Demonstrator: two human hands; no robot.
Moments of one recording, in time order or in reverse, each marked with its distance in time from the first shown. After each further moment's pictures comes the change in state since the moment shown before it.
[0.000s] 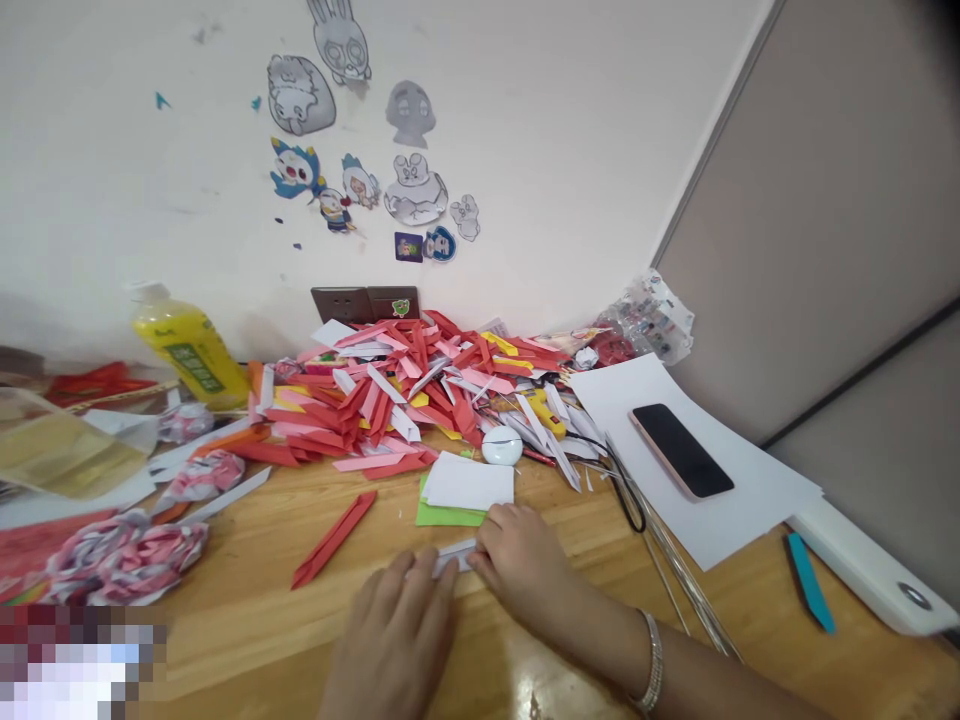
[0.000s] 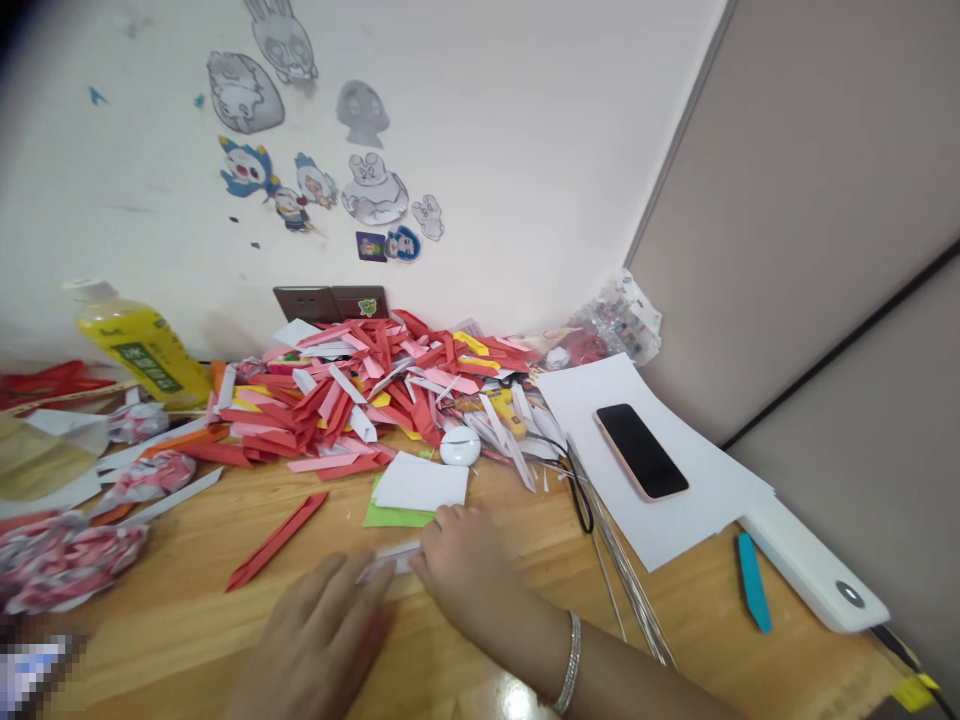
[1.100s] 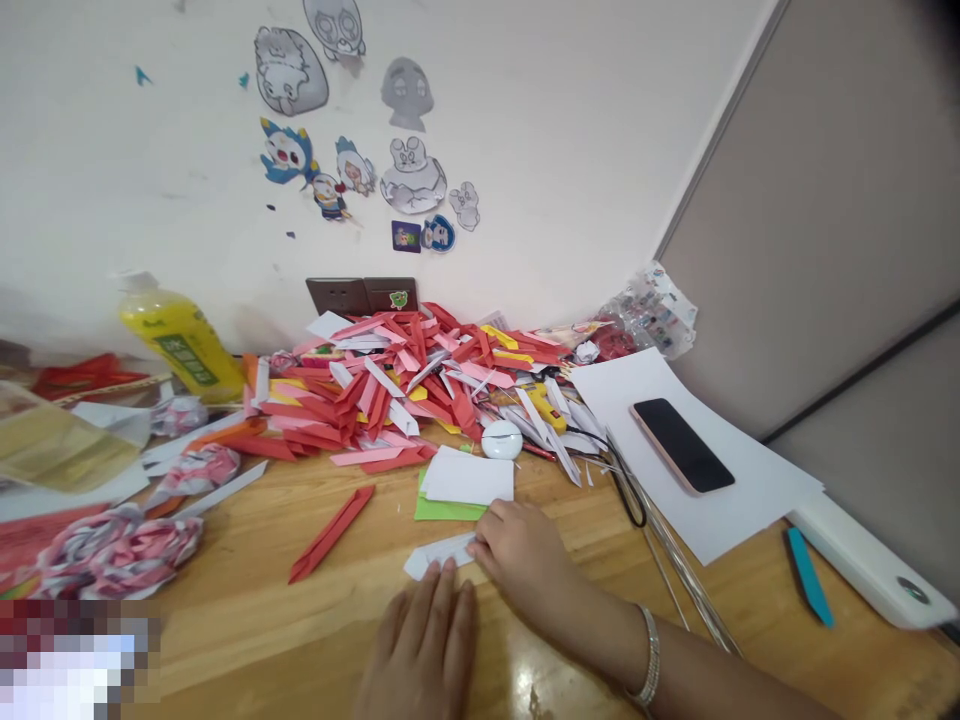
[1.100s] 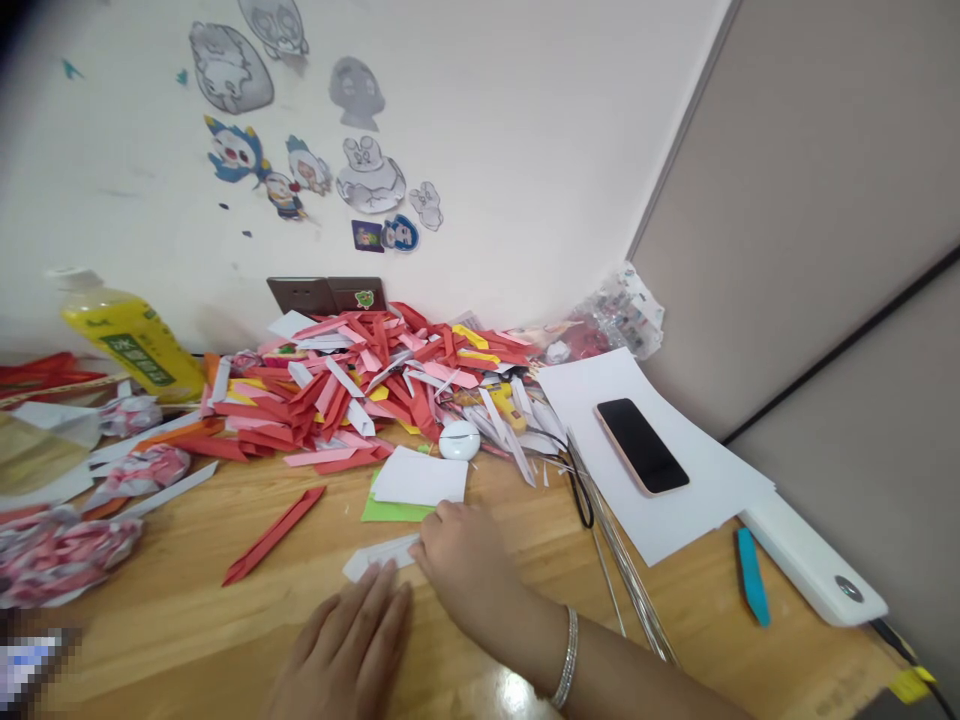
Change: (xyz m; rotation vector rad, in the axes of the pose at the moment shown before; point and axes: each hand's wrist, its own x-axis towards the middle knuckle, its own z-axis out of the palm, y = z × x) left_hand -0.025 0.031 0.008 -0.012 -0.271 -0.040; right_hand 0.003 -0.005 -0.009 0.009 -0.107 0.109
